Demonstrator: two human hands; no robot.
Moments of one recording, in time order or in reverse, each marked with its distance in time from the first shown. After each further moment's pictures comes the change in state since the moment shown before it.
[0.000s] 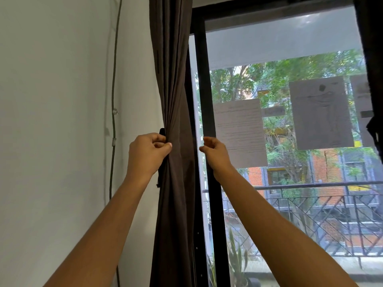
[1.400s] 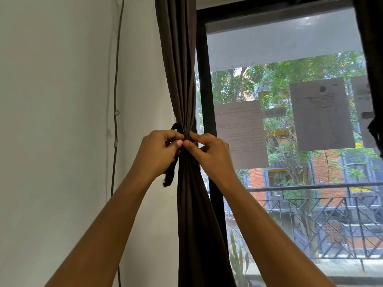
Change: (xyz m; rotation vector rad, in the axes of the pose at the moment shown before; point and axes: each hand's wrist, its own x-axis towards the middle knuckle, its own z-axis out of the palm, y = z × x) left_hand -0.007 0.031 -0.015 -0.006 -0.235 0.112; right_hand -0.055 -0.036 0.000 -0.252 0.018 -0.582
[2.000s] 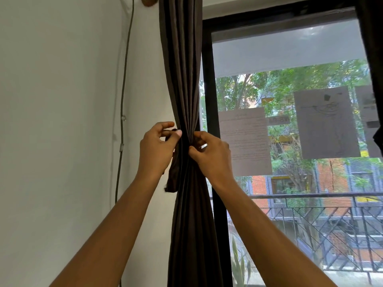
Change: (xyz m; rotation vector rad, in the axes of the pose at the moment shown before) left_hand 0.016 -0.004 0.000 -0.253 0.263 -0.058; right_hand 0.011 -0.016 0.003 -0.094 0.040 0.020
